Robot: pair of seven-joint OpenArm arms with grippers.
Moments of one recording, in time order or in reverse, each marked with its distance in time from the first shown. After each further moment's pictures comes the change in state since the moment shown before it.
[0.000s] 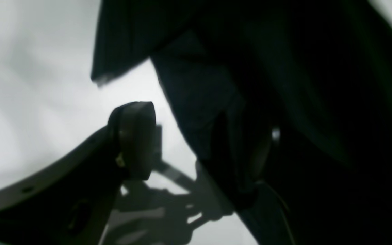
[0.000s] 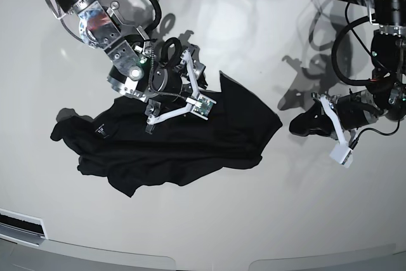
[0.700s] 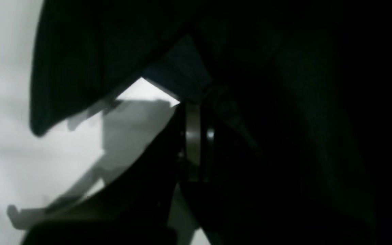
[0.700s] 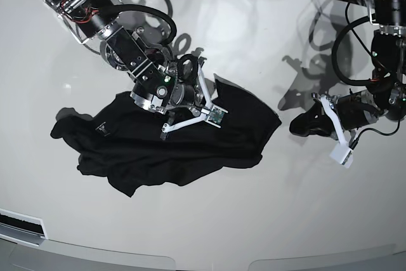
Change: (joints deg) left arm 0.0 0.0 0.0 0.0 0.0 0.0 -0.1; right arm 7.2 -5.7 -1.9 -15.2 -3.9 -2.7 1.5
